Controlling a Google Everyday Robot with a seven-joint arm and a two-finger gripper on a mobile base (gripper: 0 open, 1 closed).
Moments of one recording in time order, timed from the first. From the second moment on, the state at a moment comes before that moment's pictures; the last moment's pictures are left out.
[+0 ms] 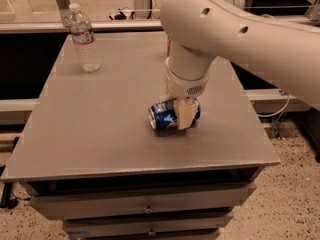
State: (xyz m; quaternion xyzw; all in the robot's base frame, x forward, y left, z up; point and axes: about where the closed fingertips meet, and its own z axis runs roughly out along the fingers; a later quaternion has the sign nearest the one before) arm 0.519 -0.053 0.835 -0.82 0.57 -0.05 0.09
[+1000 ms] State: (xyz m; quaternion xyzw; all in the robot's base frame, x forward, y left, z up) arm 0.519 -0.059 0.831 -0.82 0.56 -0.07 0.06
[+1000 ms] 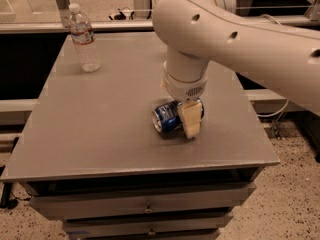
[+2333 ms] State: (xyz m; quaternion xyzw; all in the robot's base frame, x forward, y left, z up) arm 0.514 -0.092 0.848 -0.81 0.59 -0.05 0.07
